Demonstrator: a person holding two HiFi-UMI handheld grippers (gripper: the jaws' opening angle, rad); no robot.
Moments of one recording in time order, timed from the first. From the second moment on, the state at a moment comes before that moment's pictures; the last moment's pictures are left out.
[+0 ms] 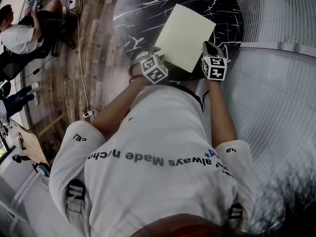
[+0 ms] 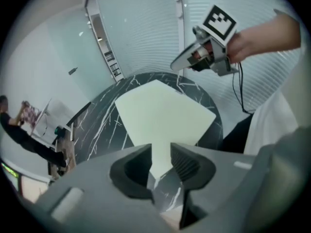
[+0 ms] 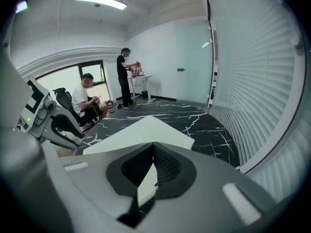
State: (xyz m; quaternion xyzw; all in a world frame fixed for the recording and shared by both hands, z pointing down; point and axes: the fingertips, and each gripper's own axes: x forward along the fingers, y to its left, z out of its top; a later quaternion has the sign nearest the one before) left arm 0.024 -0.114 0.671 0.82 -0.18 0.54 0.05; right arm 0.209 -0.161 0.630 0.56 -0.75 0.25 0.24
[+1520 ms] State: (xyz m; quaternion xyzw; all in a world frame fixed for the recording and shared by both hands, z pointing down) left arm 0.077 -0.154 0.323 0.96 -0.26 0.06 0.06; right arm 0.141 -0.109 0.328 0.55 -0.83 0.08 0.09
